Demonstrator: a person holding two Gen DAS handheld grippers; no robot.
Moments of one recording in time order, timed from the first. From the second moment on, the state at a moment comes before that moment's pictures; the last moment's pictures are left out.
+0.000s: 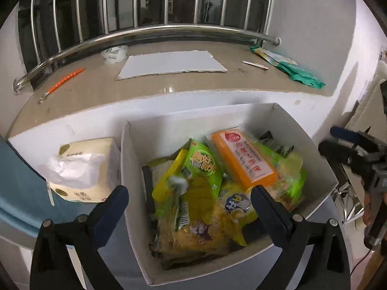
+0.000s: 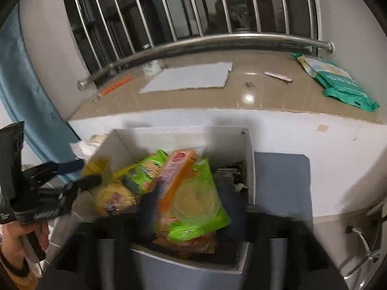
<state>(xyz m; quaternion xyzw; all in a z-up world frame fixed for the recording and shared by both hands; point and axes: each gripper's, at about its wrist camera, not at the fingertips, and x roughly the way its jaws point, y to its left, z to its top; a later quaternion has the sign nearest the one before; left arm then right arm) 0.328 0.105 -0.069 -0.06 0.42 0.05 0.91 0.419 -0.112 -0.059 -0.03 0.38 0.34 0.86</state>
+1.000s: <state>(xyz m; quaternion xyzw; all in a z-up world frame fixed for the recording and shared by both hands) 0.129 0.056 -0.039 -0.05 0.32 0.01 0.95 0.228 -0.196 -0.057 0.00 0.23 0.44 0.87</state>
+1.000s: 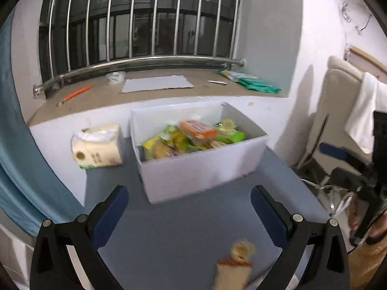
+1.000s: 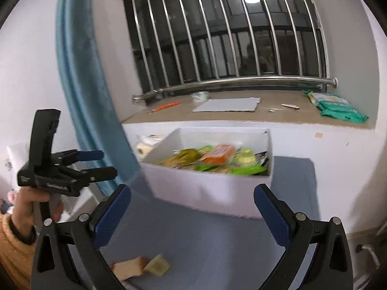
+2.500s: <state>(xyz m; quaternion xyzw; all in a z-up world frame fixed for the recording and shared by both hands) 0.058 -0.007 -0.149 -0.04 0.41 -0.03 0.91 0.206 -0.158 -0.193 0.06 0.41 0.42 0.81</state>
